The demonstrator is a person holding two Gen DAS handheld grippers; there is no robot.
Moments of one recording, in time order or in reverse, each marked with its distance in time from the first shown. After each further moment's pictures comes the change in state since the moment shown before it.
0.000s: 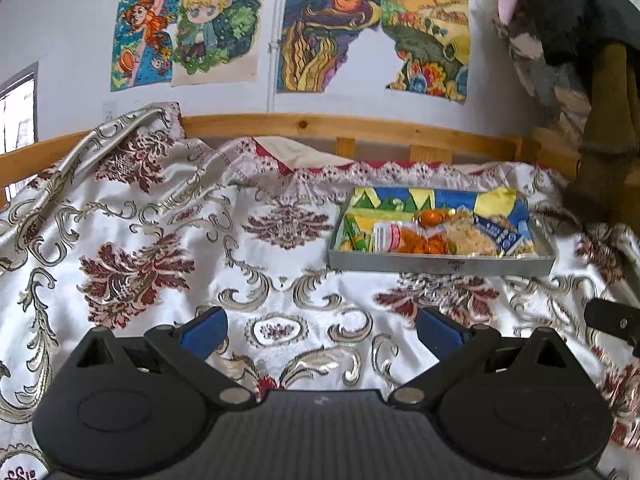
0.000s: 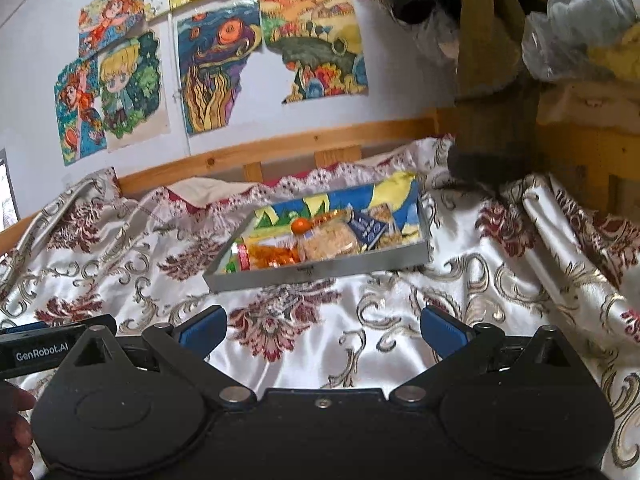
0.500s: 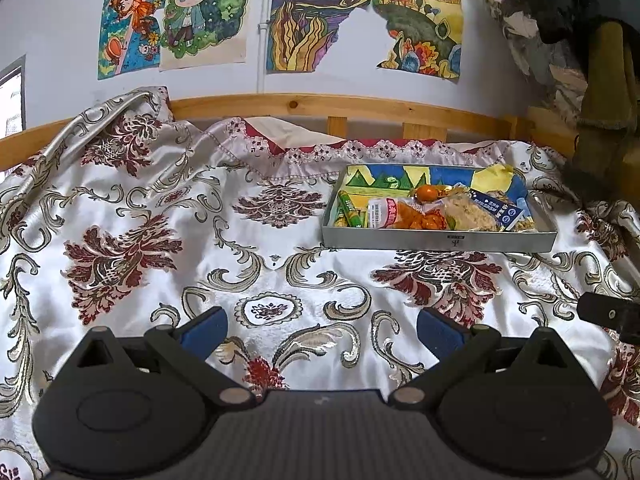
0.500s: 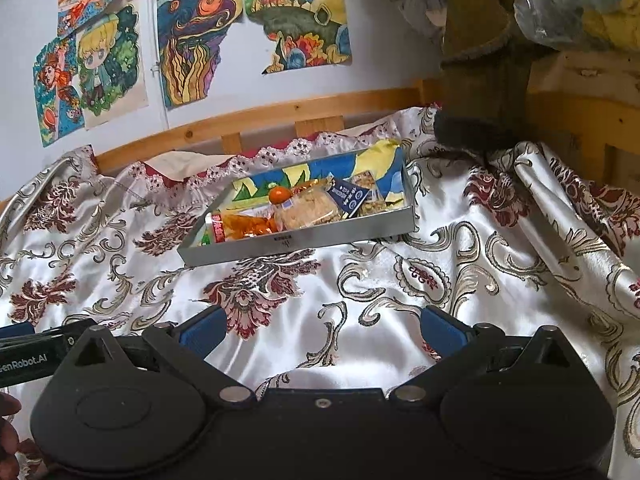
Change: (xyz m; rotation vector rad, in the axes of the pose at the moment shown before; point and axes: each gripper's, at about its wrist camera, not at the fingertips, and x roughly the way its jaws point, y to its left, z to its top) left arm 0.016 0.001 -0.013 0.021 0.035 -0.024; right arm 0.024 -0.006 -0.014 0.010 0.067 -0.055
